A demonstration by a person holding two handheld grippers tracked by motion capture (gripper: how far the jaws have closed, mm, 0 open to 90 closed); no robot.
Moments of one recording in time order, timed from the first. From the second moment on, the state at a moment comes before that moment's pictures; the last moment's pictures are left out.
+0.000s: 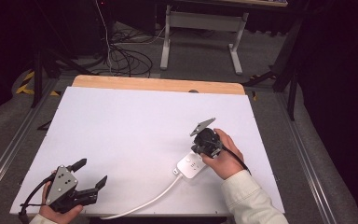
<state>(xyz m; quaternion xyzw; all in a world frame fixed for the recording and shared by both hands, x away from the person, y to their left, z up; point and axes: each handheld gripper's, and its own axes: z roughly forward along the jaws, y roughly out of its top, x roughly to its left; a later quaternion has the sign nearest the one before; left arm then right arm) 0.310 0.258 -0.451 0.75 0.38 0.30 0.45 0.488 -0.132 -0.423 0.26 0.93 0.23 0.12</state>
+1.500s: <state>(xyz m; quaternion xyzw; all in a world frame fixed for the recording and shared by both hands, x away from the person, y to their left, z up) 0.310 0.257 -0.451 0.75 0.37 0.30 0.45 0.489 -0.133 -0.434 0.29 0.93 0.20 0.12</state>
